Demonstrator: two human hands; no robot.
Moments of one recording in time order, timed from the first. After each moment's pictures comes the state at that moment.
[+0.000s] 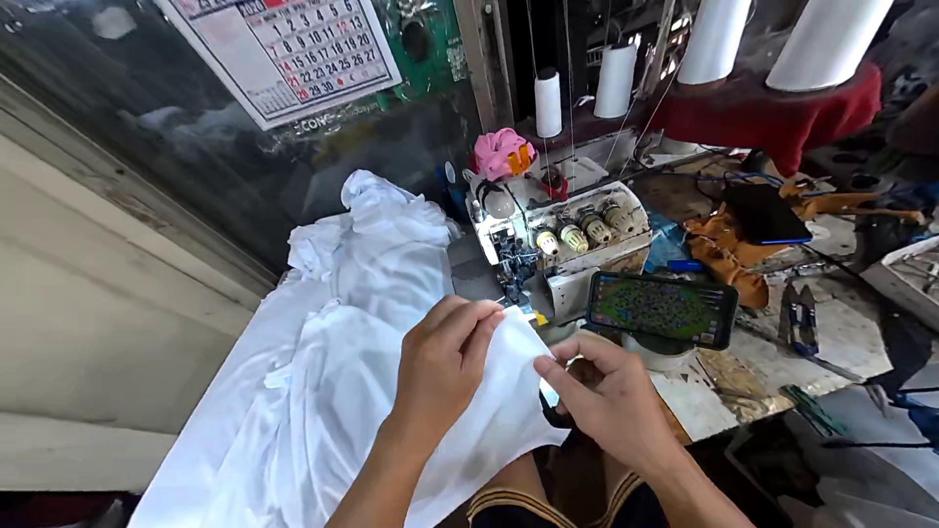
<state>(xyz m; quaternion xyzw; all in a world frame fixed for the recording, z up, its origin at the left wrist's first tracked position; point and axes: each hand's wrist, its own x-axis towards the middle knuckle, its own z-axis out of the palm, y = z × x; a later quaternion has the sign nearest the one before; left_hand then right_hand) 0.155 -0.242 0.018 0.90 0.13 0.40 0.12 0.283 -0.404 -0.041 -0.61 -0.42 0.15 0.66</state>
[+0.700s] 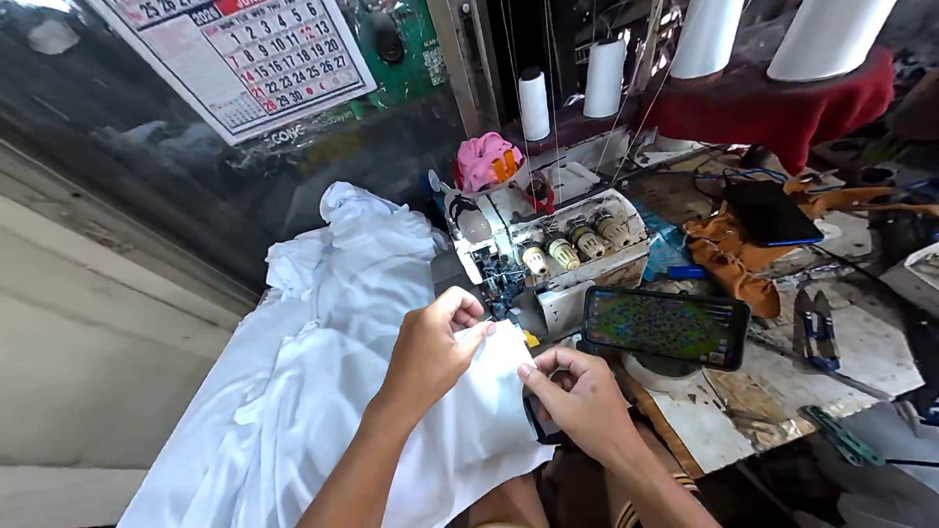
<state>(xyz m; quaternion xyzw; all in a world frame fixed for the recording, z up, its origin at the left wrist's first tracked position) 0.193 -0.201 0.015 0.92 0.21 0.26 0.20 0.300 -0.372 -0.069 -0.63 -0.32 0.26 0.66</state>
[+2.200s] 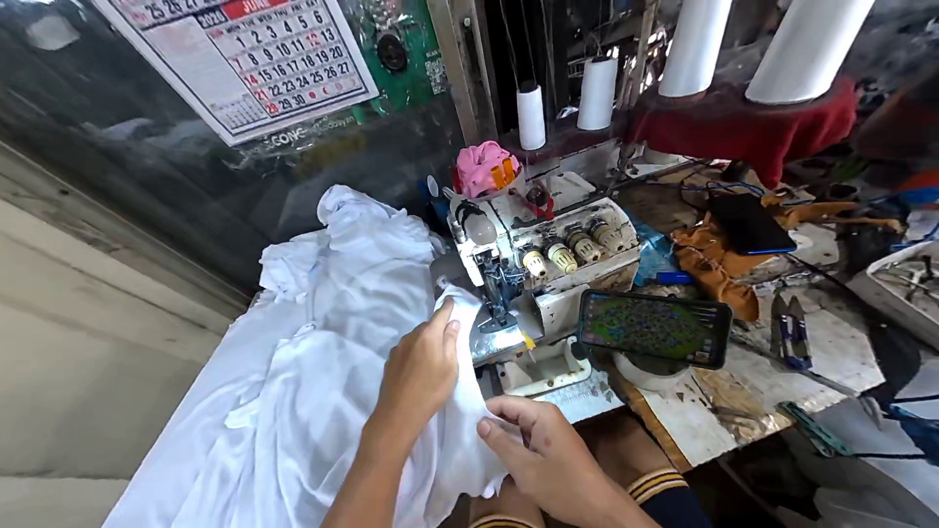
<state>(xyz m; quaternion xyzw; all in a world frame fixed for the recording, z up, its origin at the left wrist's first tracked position) 0.174 -0.199 -0.005 0.92 0.34 0.19 0.10 0.247 -0.376 -0.068 -0.53 -0.45 0.34 0.64</state>
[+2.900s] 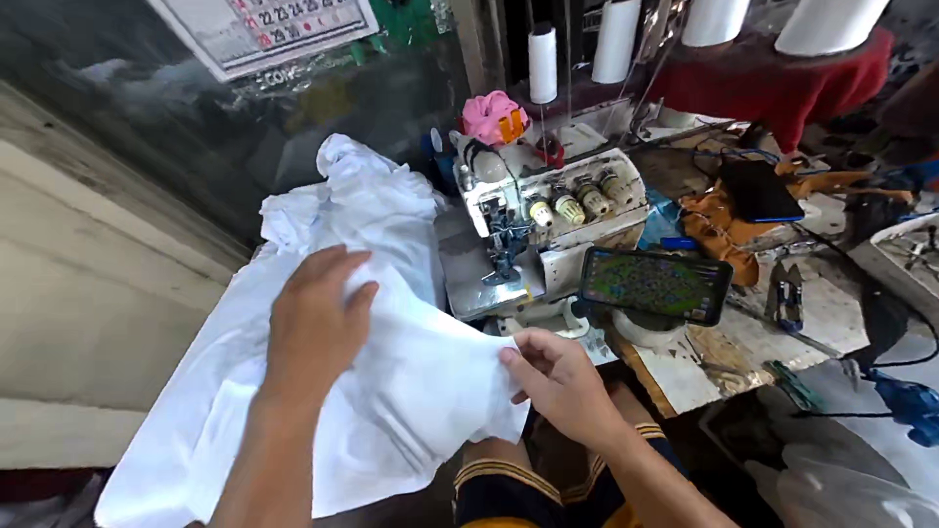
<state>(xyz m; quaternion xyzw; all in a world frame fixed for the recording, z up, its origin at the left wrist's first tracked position) 0.085 -0.170 0.040 0.91 0.27 0.31 0.06 0.262 -0.390 -0.059 -0.57 -0.41 0.31 0.64</state>
